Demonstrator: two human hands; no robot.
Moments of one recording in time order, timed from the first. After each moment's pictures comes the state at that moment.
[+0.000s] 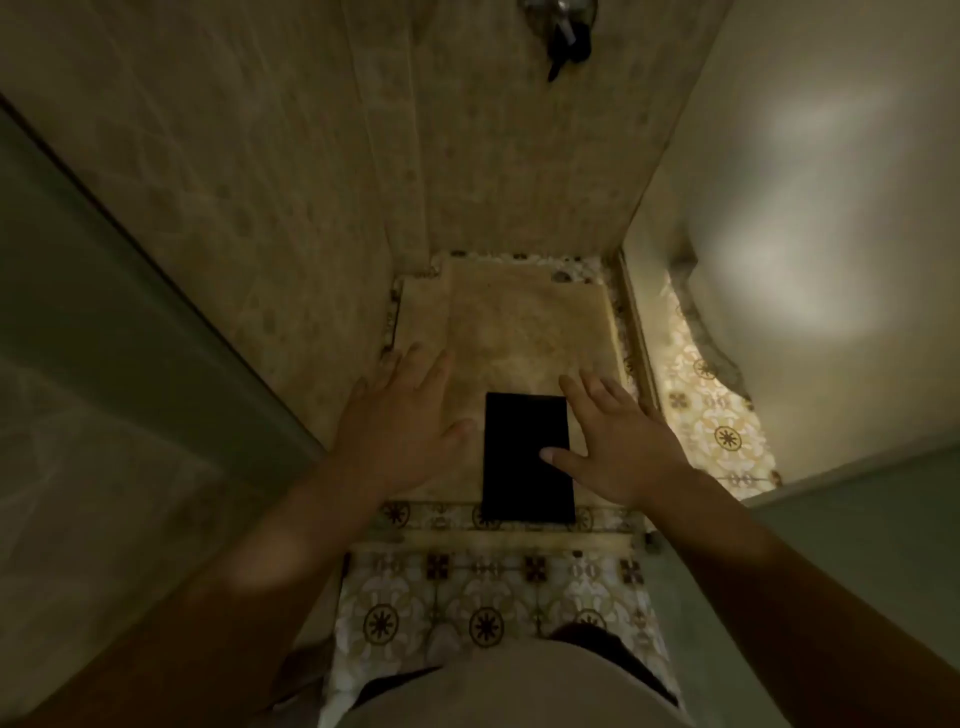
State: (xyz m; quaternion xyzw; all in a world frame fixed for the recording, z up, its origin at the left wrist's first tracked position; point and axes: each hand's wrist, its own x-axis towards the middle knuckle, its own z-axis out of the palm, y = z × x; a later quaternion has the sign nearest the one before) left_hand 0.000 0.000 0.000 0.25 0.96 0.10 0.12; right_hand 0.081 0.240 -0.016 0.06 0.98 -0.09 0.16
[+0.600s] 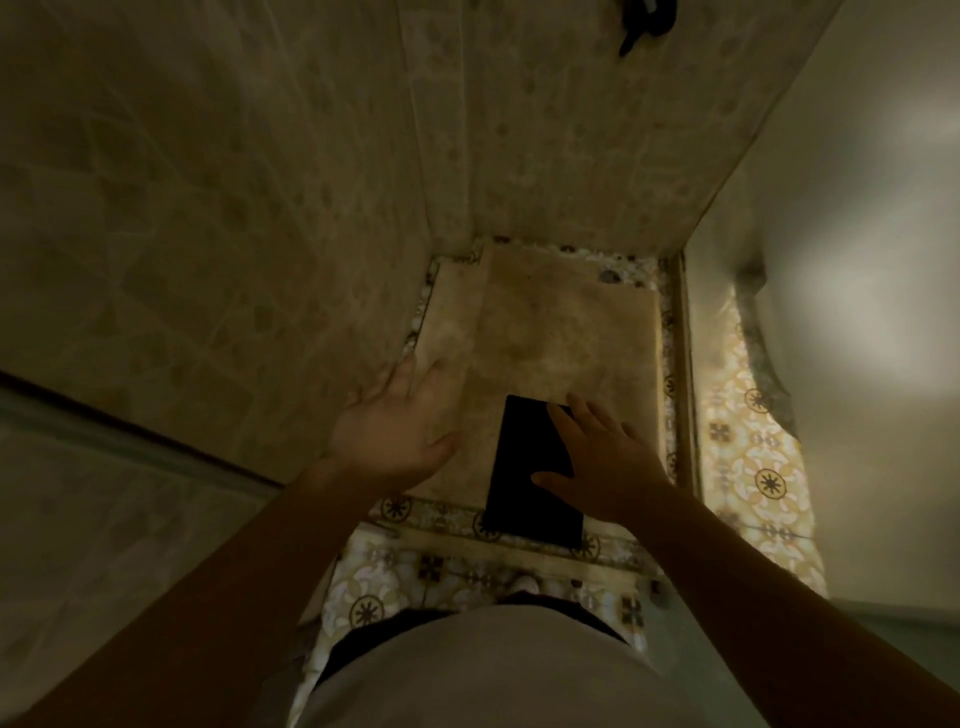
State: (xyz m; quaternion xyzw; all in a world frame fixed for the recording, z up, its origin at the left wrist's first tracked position) left_hand -0.067 0.059 -0.037 0.17 0.97 0.06 0.16; right_hand -0.016 0.310 -0.073 -0.04 0.97 -0.09 0.24
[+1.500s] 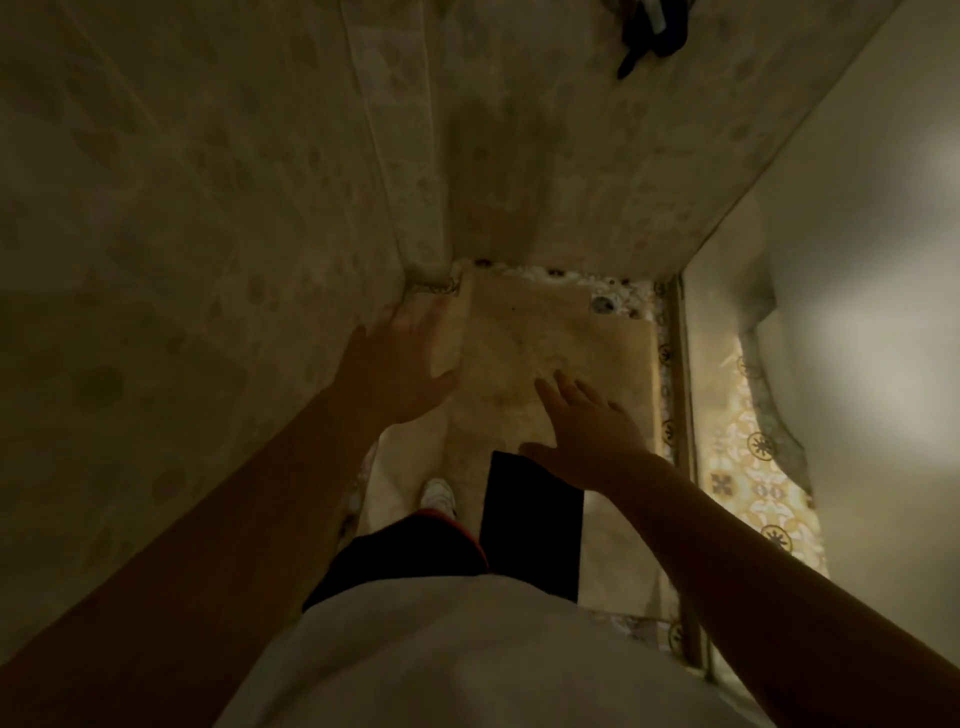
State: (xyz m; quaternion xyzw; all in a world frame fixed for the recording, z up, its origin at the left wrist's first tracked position) left_hand -0.399 0.144 -0.065 0.19 0.97 0.08 0.11; right_hand -0.303 0.369 -0.094 0.00 0.96 -0.10 0.25
